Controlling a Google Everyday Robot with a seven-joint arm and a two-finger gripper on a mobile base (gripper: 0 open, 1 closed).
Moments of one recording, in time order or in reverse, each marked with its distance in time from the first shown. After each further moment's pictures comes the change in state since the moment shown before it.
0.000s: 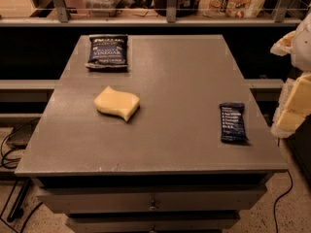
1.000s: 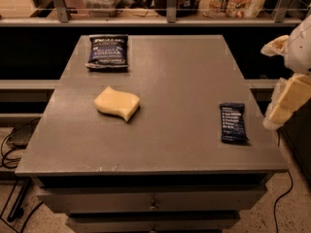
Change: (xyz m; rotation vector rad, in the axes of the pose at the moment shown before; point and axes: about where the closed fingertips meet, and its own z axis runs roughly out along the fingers) arm 0.001 -0.030 0.032 -0.004 -0.130 -0.047
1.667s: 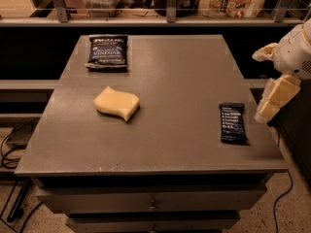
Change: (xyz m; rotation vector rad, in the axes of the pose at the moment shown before) arm 0.014 -0.033 0.043 -0.051 -0.083 0.016
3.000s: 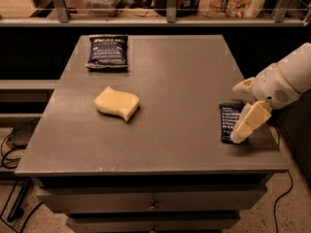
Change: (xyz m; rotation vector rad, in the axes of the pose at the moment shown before) arm 0.002 0.029 0.080 -0.184 -0.162 0.177
